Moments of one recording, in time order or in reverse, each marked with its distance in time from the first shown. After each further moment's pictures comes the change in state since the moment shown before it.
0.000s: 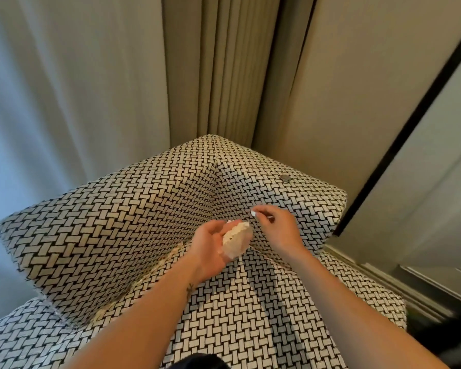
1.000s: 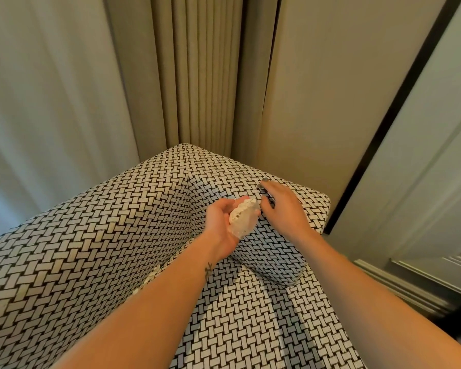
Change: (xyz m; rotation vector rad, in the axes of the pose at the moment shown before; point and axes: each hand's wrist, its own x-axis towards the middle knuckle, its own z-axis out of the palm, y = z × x) left_hand 0.057 0.014 0.108 0.052 0.054 0.106; right_hand 0.076 0.034 -0.061 -0.365 0.102 -0.142
